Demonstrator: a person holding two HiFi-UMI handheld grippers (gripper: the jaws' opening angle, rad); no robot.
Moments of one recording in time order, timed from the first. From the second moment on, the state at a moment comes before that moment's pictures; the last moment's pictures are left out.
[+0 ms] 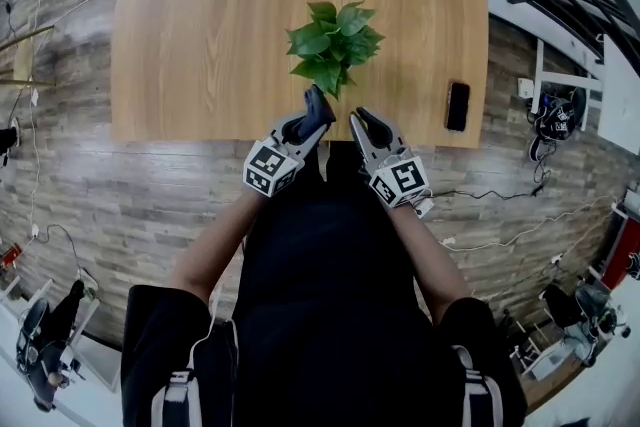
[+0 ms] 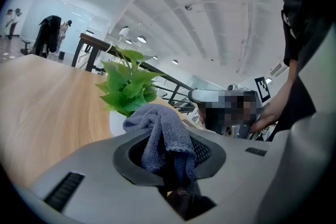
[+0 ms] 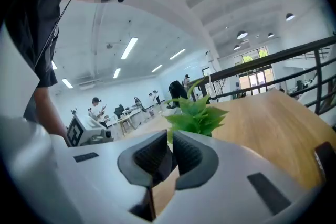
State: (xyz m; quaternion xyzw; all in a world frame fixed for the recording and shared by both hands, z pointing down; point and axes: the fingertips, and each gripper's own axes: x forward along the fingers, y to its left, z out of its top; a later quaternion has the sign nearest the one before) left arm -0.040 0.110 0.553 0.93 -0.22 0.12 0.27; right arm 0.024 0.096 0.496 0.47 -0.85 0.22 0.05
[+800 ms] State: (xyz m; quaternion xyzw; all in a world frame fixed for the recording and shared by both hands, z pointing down) left arm 0.015 0.246 0.373 0.93 -0.35 0.00 0.12; right arm 0.085 0.241 0.347 0.48 -0.88 0.03 -0.02
